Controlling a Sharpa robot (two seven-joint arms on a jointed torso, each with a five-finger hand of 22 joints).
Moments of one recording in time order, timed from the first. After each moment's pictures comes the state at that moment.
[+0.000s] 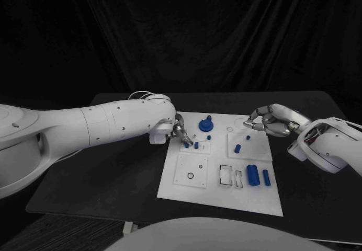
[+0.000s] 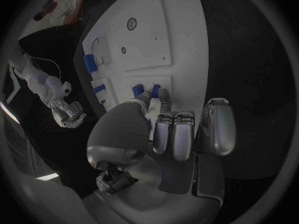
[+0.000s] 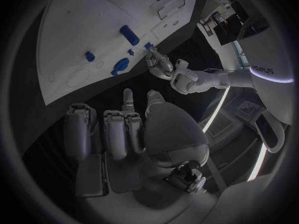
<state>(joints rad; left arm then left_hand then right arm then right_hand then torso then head) 1.28 -0.50 -0.21 1.21 -0.89 0.23 -0.63 1.12 0.00 0.16 0.21 0.12 0.89 0.03 0.54 1.11 1.47 -0.04 1.57 1.31 1.47 -0.08 1.57 1.31 0.05 1.46 0.03 1.30 1.31 1.23 -0.96 -0.21 1.50 -1.10 -0.34 0.19 1.21 0.12 -0.16 0.29 0.46 0.70 0.10 0.65 0.34 1.46 0.02 1.57 1.31 1.47 -0.05 1.54 1.31 0.02 1.46 0.07 1.44 1.31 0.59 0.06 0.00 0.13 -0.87</state>
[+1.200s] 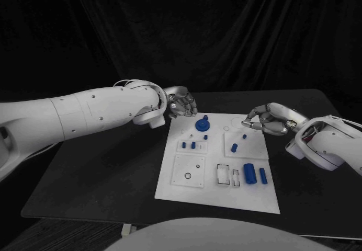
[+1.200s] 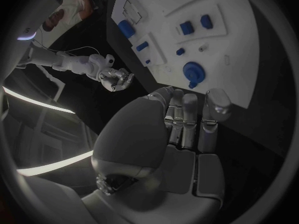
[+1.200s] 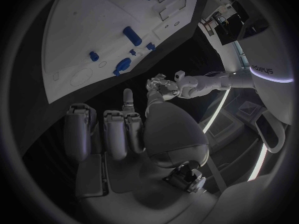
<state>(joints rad) 1.36 -0.57 -0.21 1.24 -0.90 -0.04 -0.05 1.58 -0.04 0.33 0.17 0.29 0.73 0.17 0.30 0.80 0.77 0.10 0.70 0.90 0.99 0.04 1.03 1.09 0.09 1.24 0.11 1.09 1.31 1.23 -0.98 -0.21 1.51 -1.10 -0.34 0.19 1.22 0.12 -0.16 0.29 0.46 0.70 0.10 0.64 0.33 1.46 0.02 1.57 1.31 1.47 -0.05 1.54 1.31 0.02 1.46 0.07 1.44 1.31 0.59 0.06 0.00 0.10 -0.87</state>
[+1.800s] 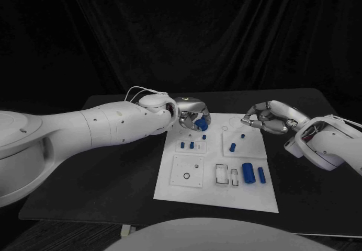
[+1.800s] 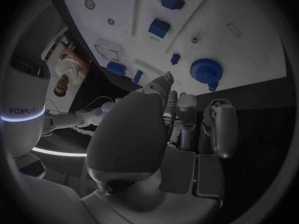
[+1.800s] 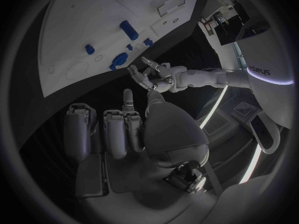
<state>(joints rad) 1.26 -0.43 -0.21 1.08 -1.44 -0.15 0.27 1.60 -0.16 0.26 0.18 0.14 0.88 0.08 0.07 0.36 0.76 0.04 0.23 0.28 1.34 -0.04 1.13 0.97 0.07 1.45 0.07 1.32 1.31 1.23 -1.00 -0.21 1.53 -1.10 -0.39 0.23 1.22 0.13 -0.18 0.29 0.46 0.70 0.10 0.63 0.32 1.47 0.02 1.51 1.31 1.47 -0.05 1.52 1.31 0.02 1.46 0.07 1.44 1.31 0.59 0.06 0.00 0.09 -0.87</state>
